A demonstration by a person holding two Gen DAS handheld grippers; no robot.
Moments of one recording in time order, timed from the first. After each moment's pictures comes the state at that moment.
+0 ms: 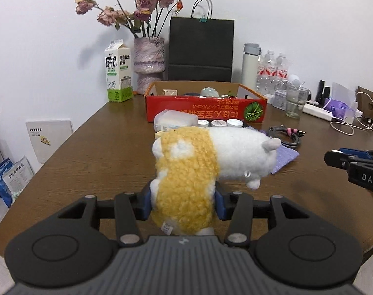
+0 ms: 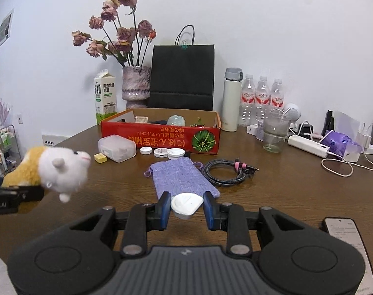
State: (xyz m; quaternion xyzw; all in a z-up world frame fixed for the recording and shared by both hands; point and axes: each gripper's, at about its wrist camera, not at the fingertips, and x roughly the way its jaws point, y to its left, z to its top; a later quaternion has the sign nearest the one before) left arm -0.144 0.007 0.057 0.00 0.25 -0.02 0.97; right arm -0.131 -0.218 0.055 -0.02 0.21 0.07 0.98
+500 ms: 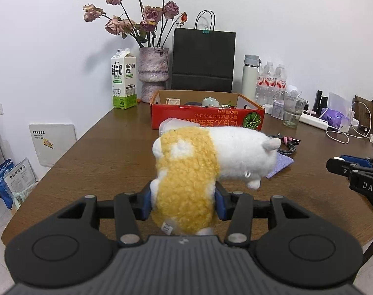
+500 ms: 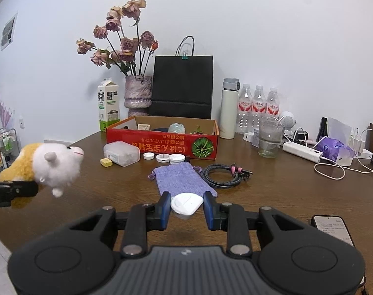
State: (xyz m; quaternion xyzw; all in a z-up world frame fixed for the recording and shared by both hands) left arm -0.166 0.016 0.066 -0.01 0.24 -0.02 0.97; right arm -0.158 -0.216 0.063 -0.03 0.19 0.07 0.98
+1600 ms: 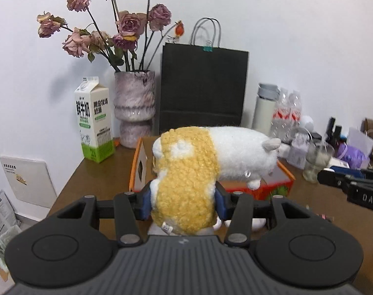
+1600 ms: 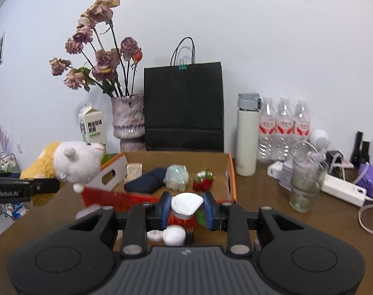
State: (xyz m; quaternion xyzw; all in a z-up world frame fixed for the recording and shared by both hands) left arm 0.078 0.031 0.133 -0.01 0.22 -0.06 0.97; right arm 0.070 -0.216 0.121 0.01 0.19 0.11 0.98
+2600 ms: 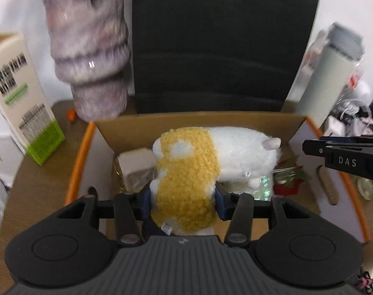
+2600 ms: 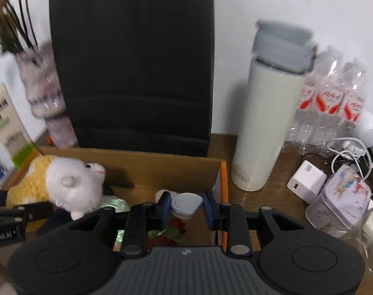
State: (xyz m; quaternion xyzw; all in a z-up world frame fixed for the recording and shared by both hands) left arm 0.353 -0.003 0.069 0.00 0.43 -0.05 0.90; right arm 0.382 -0.207 0.079 -0.02 0.40 0.06 0.91
